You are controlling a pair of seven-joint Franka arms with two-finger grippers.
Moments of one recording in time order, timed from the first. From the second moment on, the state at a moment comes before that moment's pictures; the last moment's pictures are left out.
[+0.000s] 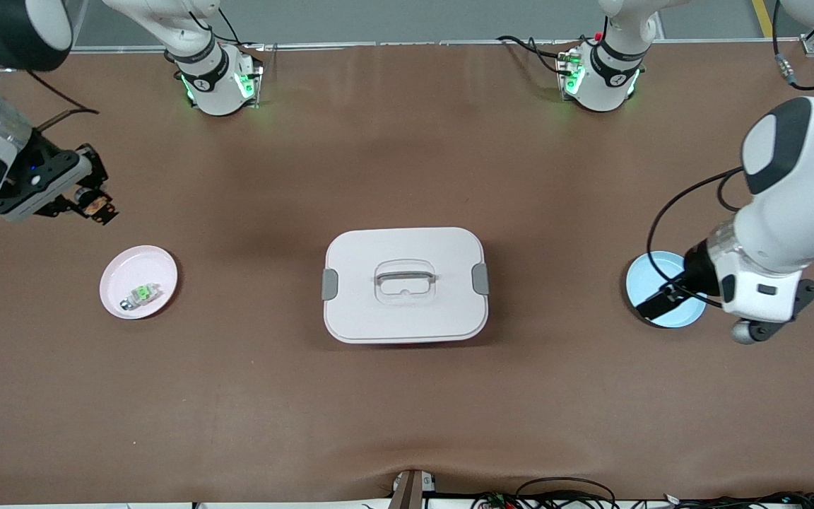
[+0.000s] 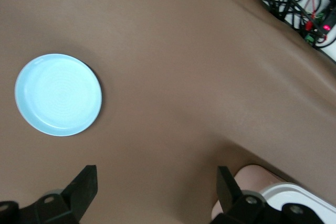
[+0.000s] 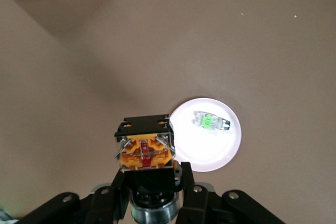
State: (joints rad) left arm 0.31 0.40 -0.57 -1.38 0.16 1.79 -0.84; right arm -0.18 -0.12 0.12 -1.99 0.03 1.90 -0.91
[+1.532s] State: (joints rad) left arm 0.10 0.11 -0.22 -1.46 0.11 1.51 -0.21; right arm -0.38 0.23 0.13 -2.16 -0.18 2.42 -1.37
